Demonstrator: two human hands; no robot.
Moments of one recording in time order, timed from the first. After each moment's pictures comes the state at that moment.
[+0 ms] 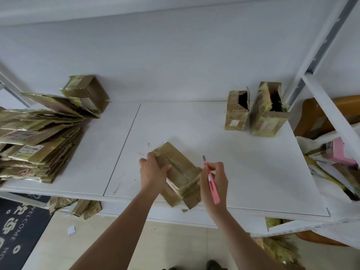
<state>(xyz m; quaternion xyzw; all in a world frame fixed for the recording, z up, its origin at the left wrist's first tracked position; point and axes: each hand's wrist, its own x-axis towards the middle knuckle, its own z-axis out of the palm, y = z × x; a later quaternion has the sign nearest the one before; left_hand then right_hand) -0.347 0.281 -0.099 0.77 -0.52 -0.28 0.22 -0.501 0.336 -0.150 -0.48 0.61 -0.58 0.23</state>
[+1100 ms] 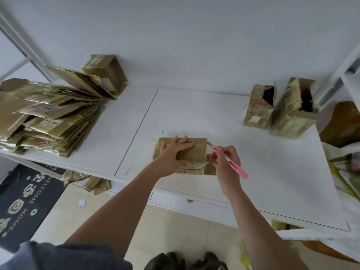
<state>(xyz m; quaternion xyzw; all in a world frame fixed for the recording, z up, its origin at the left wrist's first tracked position) -0.327 0.260 -0.115 0.57 -0.71 -0.39 0.12 -0.512 0.295 -0.153 -0.33 0.55 -0.60 0.47</state>
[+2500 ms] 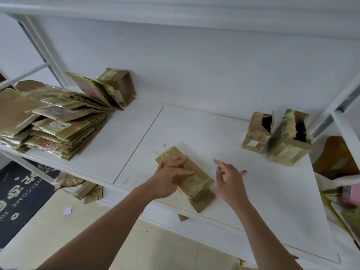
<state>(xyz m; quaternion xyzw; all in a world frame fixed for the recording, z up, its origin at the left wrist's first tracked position) -0.315 0.295 -0.099 0.55 -0.76 -0.33 0.10 -0.544 0.296 -0.128 -0.67 0.63 -0.31 0.26</state>
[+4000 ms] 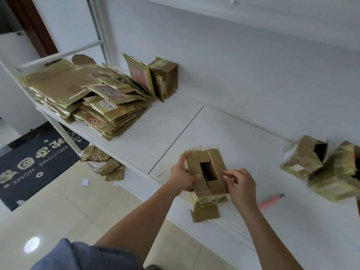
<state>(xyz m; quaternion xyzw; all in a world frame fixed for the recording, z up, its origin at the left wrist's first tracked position) -0.257 0.294 -0.108 0.67 -0.34 -0.55 0.36 -0.453 0.275 -0.119 -0.70 0.62 -0.28 0.22</state>
